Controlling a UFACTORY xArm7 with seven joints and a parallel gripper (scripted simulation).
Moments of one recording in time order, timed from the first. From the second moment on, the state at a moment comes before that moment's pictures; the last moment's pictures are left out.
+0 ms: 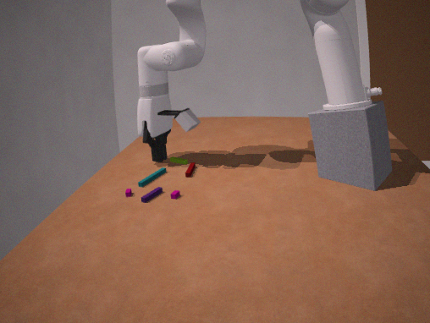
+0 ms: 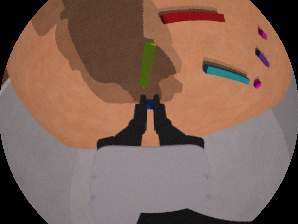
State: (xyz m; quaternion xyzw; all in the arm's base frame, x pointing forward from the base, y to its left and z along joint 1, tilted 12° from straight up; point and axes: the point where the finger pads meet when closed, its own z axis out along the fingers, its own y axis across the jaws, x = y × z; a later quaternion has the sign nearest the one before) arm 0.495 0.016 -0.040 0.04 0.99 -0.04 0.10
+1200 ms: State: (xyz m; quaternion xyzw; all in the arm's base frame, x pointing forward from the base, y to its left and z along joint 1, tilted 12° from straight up) arm 0.493 0.016 -0.033 0.04 0.99 -0.04 0.10
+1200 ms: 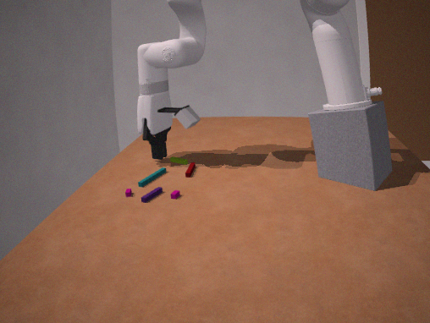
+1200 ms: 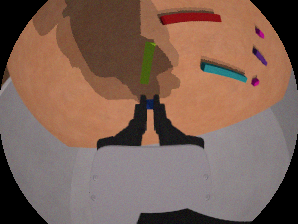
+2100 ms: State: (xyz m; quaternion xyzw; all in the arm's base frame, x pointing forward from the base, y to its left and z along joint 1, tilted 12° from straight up) arm 0.475 0.024 0.057 0.04 0.99 -0.04 0.10
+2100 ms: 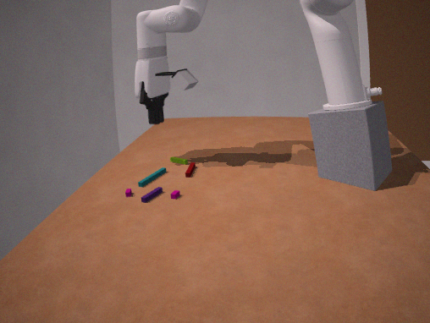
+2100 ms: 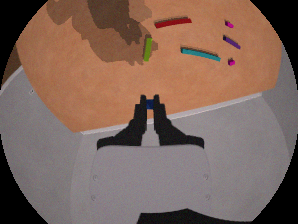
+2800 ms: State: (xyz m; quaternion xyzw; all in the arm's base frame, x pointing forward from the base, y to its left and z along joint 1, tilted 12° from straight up) arm 0.375 -0.026 0.038 0.28 0.95 0.00 0.09
